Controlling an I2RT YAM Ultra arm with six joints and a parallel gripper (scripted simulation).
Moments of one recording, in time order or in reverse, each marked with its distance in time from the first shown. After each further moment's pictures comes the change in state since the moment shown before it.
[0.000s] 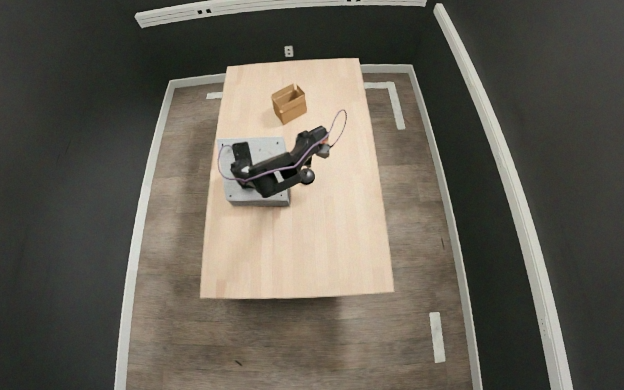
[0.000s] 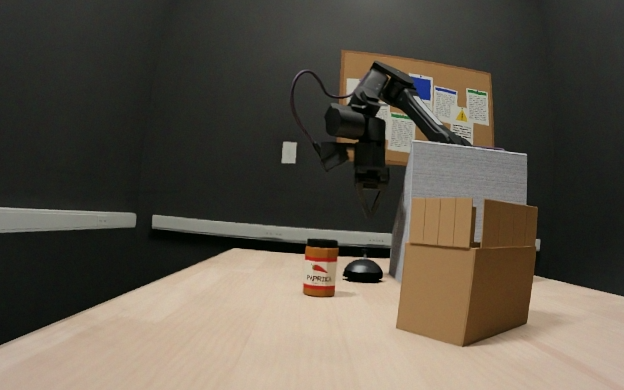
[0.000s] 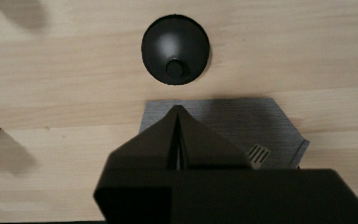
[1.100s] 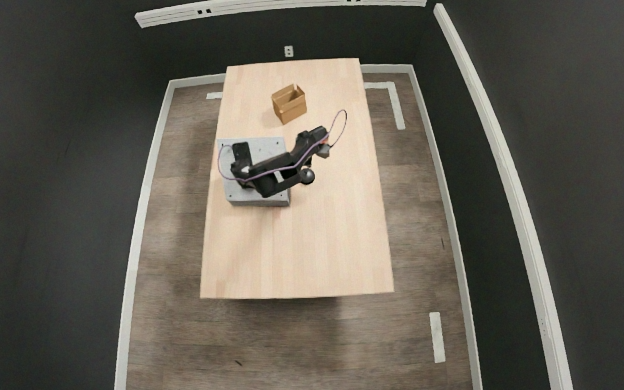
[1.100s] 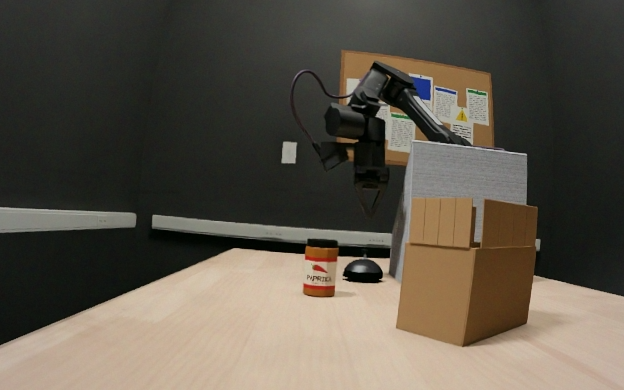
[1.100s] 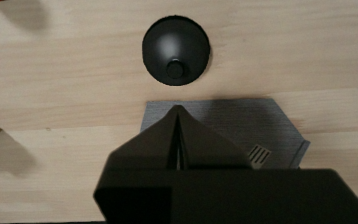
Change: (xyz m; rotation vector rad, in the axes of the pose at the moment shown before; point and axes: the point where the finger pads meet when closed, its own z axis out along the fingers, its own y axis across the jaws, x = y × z) arm -0.001 0.000 0.000 -0.001 -0.003 0.002
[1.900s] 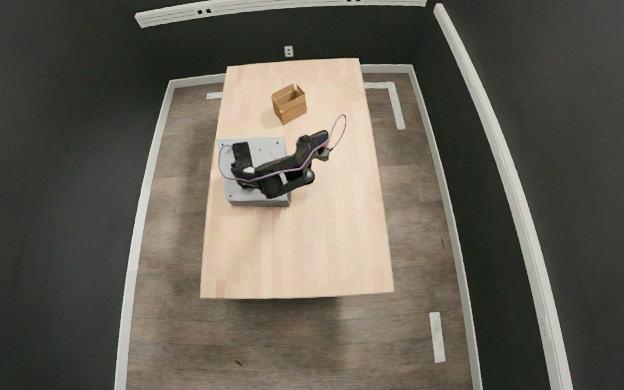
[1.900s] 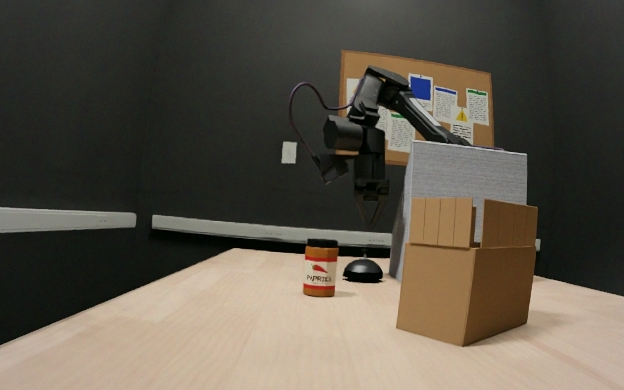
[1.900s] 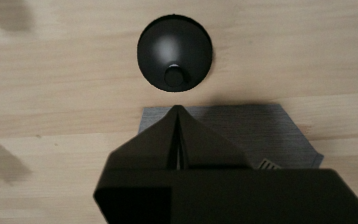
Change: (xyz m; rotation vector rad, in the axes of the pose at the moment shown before) arm 0.002 -0.001 0.024 0.004 0.016 0.000
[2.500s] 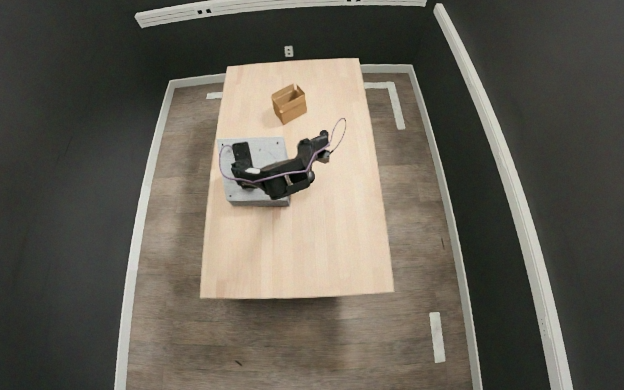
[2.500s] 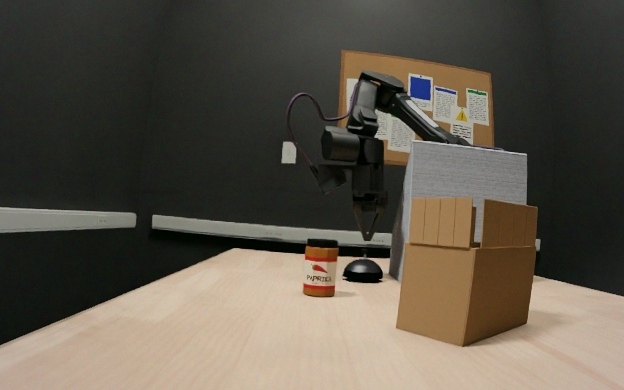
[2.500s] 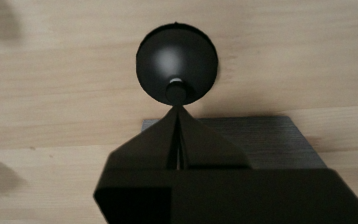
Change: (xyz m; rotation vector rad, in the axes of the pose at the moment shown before) arm -0.004 0.002 0.022 -0.002 -0.006 0.000
